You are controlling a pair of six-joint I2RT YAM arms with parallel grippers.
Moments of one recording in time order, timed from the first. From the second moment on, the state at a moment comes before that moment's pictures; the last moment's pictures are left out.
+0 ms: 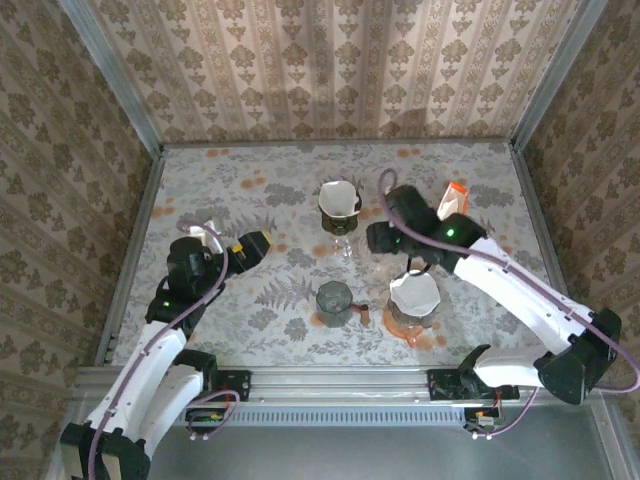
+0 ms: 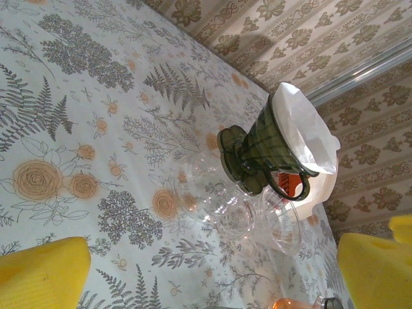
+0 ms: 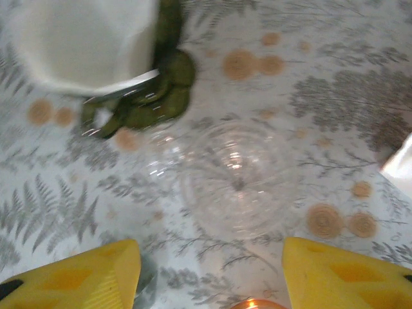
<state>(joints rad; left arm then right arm) -0.28 0.71 0.48 -0.13 0.39 -0.74 0.59 1.29 1.24 -0.87 0.18 0.45</state>
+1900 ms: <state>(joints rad) -0.25 0.76 0.47 -0.09 0.42 -0.74 0.27 1.37 1.39 -0.80 0.05 0.37</state>
